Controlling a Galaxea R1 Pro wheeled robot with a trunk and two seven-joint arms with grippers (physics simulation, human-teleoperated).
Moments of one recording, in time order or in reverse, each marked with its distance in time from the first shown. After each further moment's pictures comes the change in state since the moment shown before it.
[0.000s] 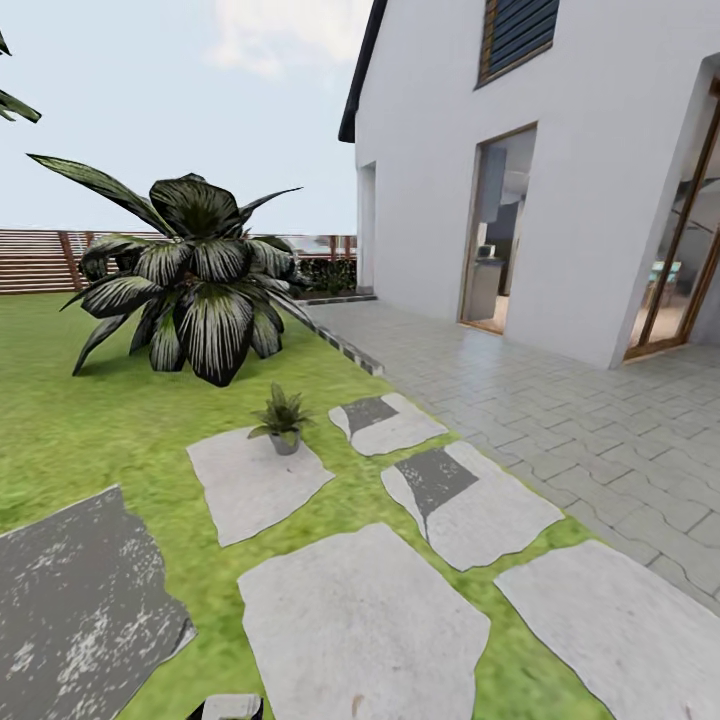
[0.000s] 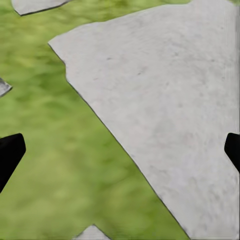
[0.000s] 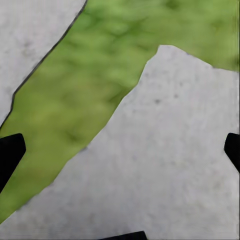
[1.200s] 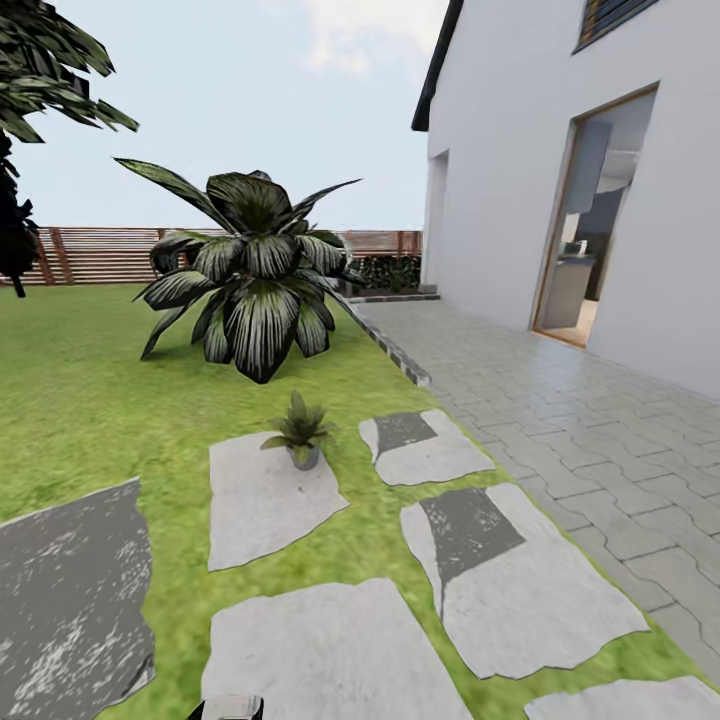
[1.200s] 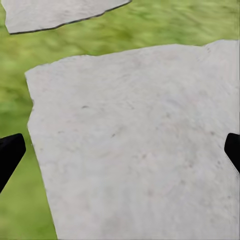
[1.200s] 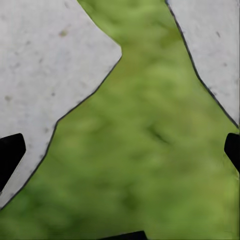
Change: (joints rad) left arm 0.000 0.000 0.000 0.000 0.000 0.000 0.000; right arm 0.000 0.000 0.000 0.001 0.000 0.000 0.000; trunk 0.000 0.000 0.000
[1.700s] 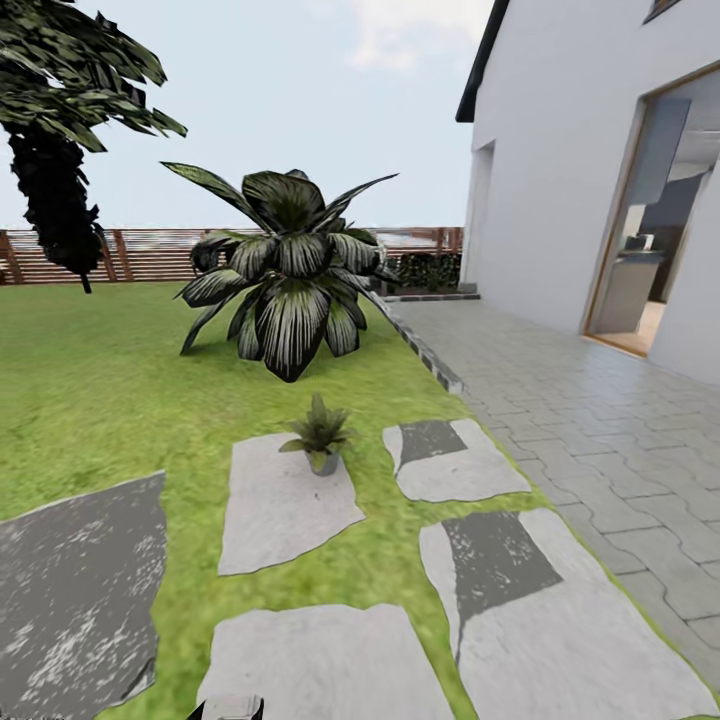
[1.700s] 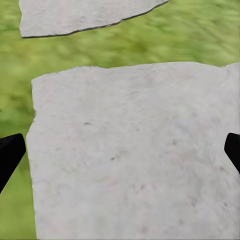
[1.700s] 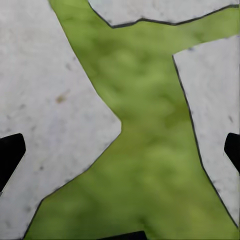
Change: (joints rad) left arm 0.000 0.000 0.000 0.000 0.000 0.000 0.000; right arm 0.000 0.000 0.000 0.000 0.000 0.000 0.000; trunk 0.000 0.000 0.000
